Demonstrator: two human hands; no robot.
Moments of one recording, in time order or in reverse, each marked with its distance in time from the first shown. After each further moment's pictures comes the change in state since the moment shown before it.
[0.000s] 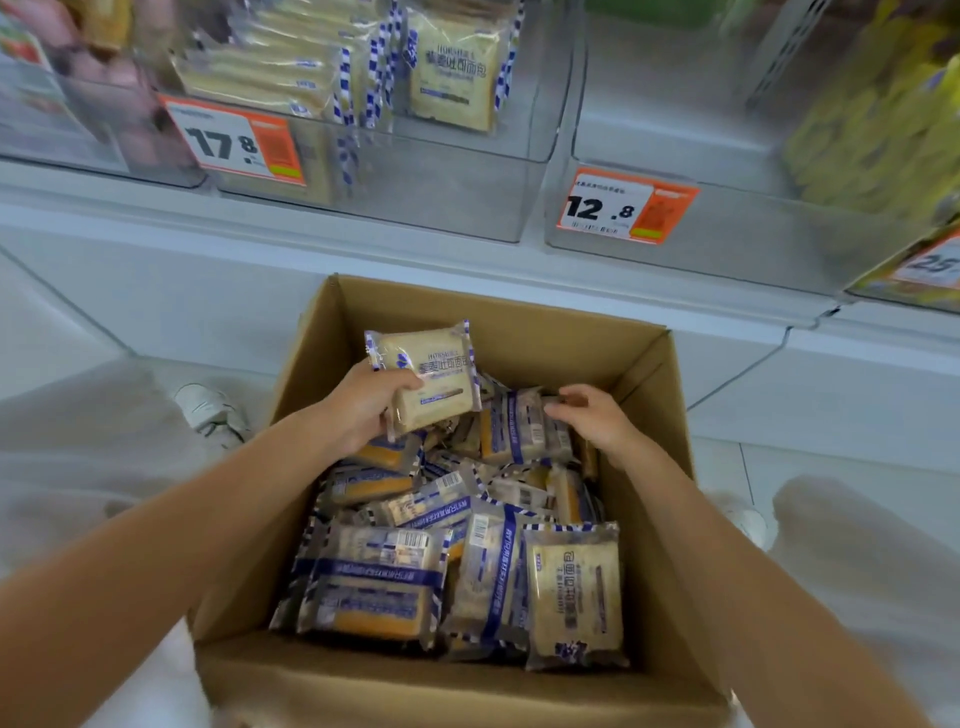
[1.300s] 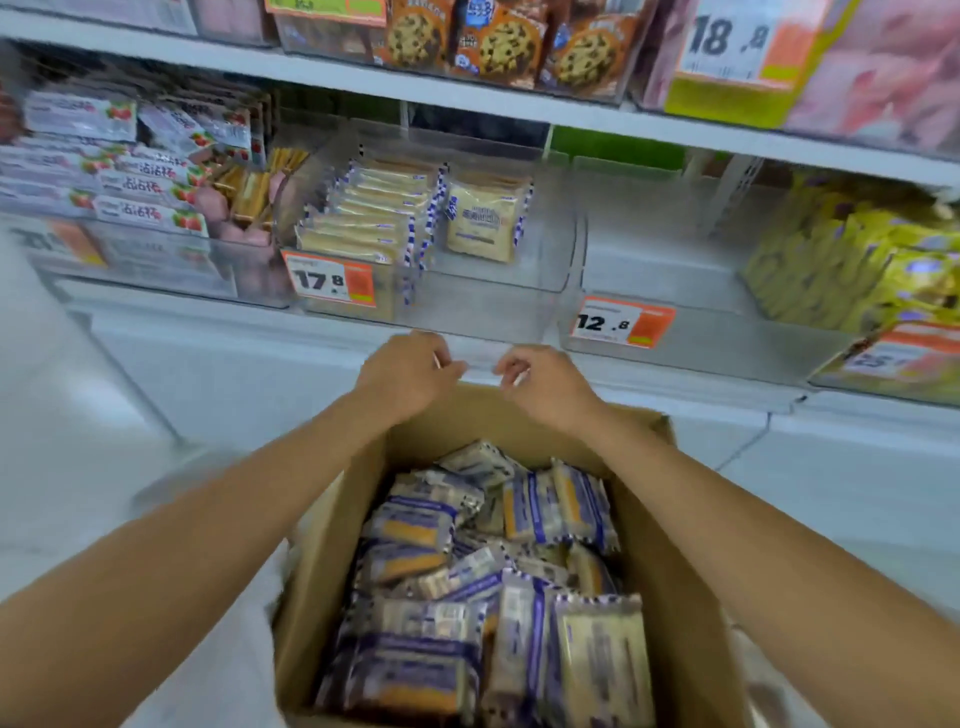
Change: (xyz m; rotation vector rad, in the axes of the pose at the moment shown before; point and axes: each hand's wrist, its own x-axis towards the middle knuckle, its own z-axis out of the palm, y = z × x) left_hand -0.052 0.121 -0.011 1.085 0.304 0.599; right_hand -0.058 -0.179 0.008 -0.264 0.103 -0.608
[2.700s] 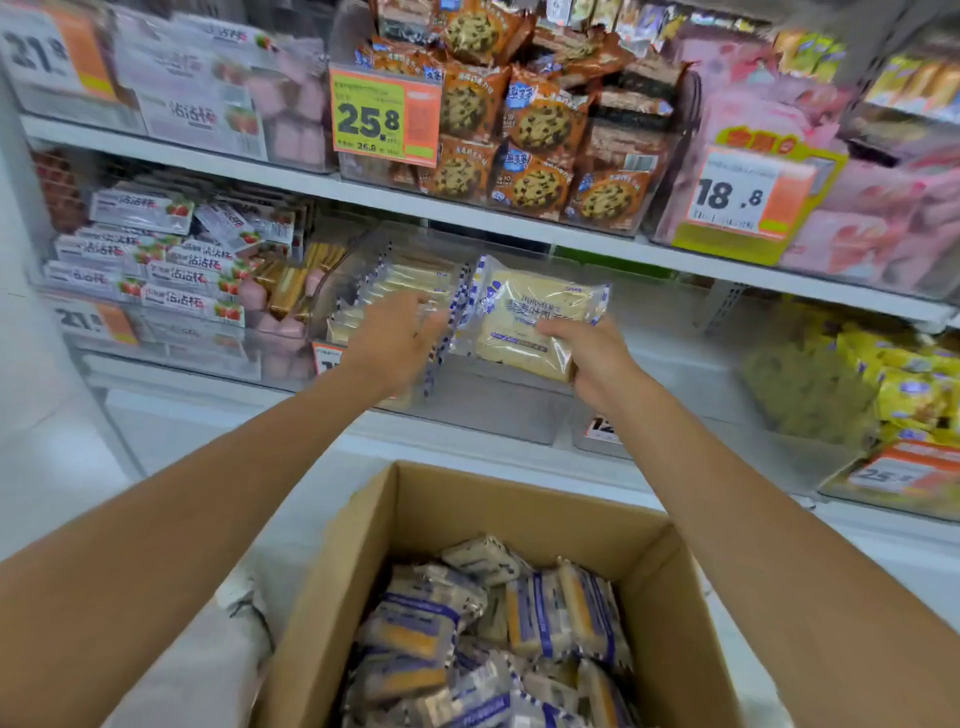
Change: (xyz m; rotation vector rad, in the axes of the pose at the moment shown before) left_hand 0.073 -0.010 -0.095 -0.190 0.302 0.134; right_hand 0.080 -0.080 -0.080 0.963 0.302 0.189
